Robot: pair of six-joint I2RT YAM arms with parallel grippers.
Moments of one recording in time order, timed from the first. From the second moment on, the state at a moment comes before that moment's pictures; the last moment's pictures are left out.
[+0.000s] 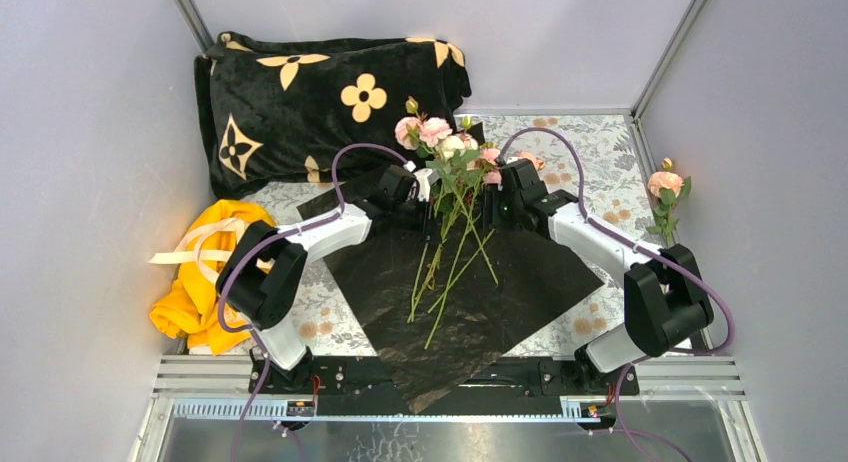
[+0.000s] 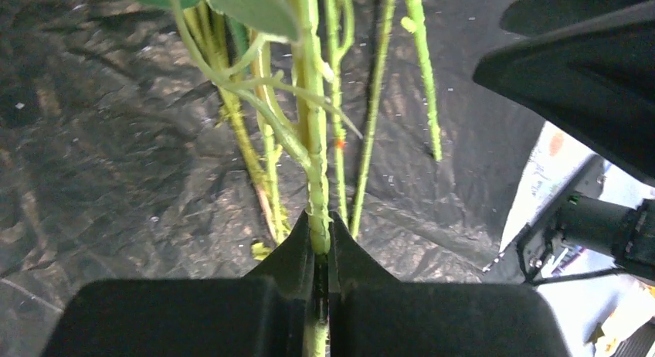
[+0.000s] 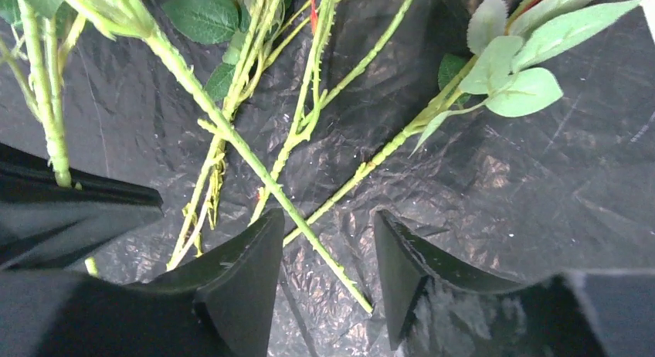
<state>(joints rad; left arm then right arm) -0.57 1.71 1.07 -0.16 0.44 -0.44 0.49 1.50 1.03 -0.40 -0.02 0.42</state>
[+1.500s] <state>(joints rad) -0.56 1.76 1.02 -0.13 0.35 -0.49 0.49 1.07 1.12 -0.43 -0.11 0.47</state>
